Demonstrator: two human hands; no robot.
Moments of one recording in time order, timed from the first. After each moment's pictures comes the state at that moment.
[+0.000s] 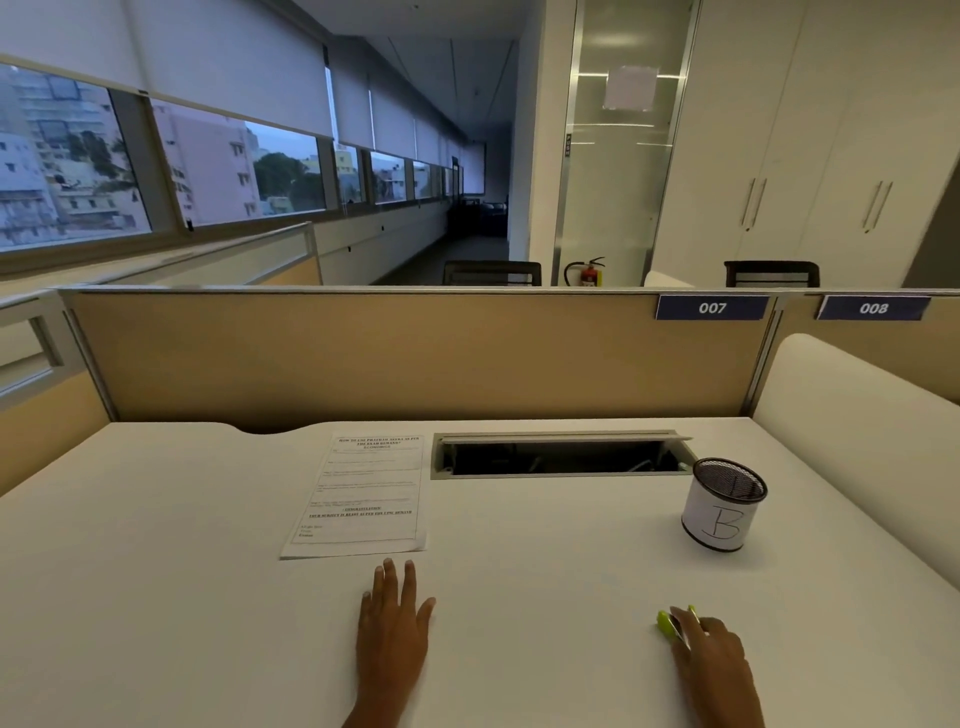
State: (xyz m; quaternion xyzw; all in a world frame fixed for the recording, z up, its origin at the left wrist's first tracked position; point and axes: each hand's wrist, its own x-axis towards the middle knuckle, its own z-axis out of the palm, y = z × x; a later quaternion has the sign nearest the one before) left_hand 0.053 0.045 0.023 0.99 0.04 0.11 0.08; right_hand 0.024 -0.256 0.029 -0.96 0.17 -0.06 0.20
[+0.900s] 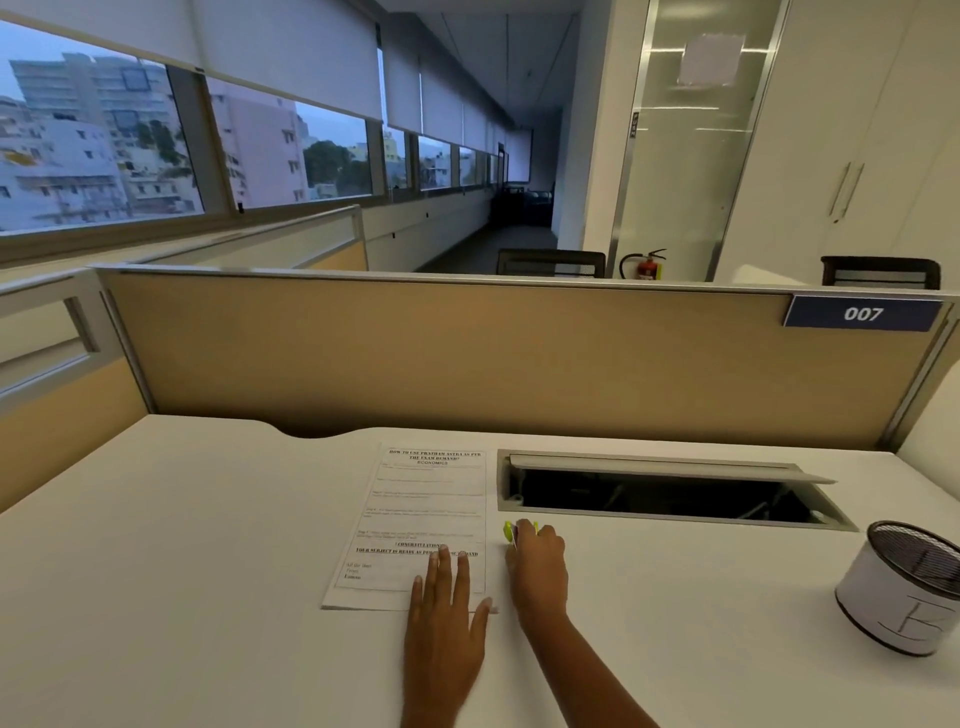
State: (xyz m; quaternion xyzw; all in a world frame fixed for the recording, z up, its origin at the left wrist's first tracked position) left_hand 0.153 0.086 -0.005 0.95 0.01 0.27 0.13; right_hand 0.221 -0.010 0.021 -0.96 0.02 -0.06 0.26
